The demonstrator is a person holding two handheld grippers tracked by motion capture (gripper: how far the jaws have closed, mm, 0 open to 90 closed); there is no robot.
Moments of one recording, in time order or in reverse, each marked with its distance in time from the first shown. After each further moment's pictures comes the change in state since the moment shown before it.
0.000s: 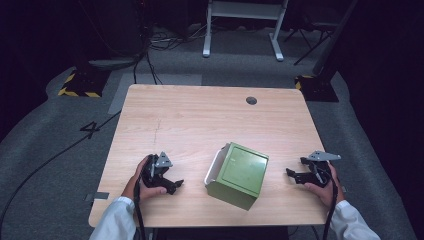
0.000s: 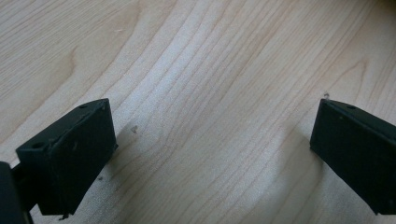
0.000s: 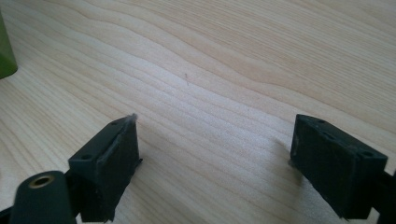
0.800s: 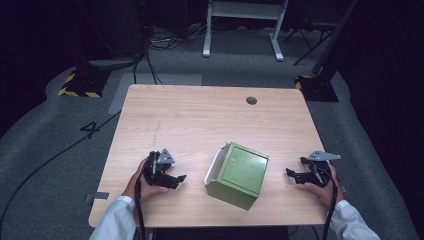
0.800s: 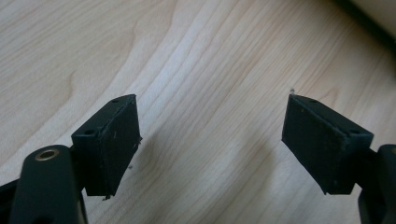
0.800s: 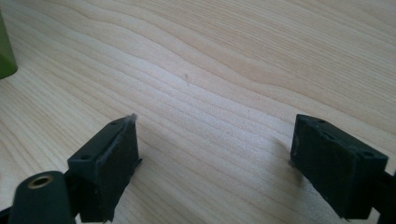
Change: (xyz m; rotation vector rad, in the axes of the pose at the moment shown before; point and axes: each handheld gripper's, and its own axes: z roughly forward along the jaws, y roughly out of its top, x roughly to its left) left arm -0.004 0.018 -0.010 -0.041 -0.034 -0.028; right arm 0.000 0.000 0.000 0.001 0.001 -0.002
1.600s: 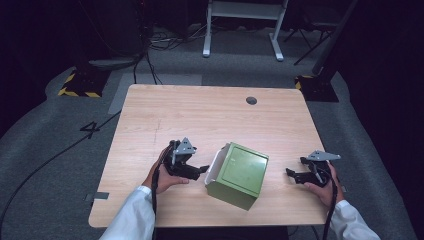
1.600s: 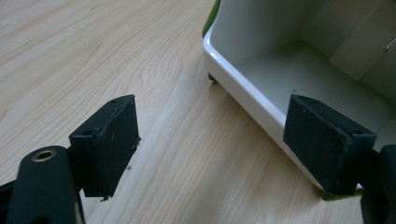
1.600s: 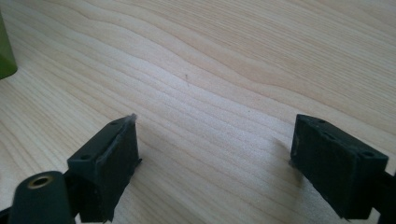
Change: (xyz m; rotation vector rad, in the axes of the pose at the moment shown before) left arm -0.030 0.064 0.013 -0.131 -0.090 0.079; right arm 0.000 0.000 0.000 0.001 0.000 -0.001
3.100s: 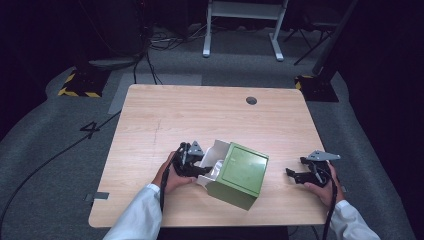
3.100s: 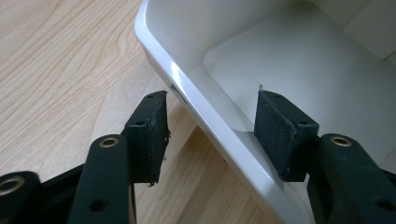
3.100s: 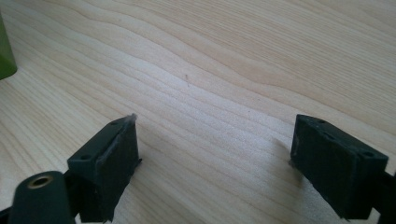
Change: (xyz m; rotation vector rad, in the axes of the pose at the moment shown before) left arm 0.004 -0.007 0.035 0.136 -0.015 0.001; right arm 0.000 0.000 0.000 0.001 -0.001 0.001
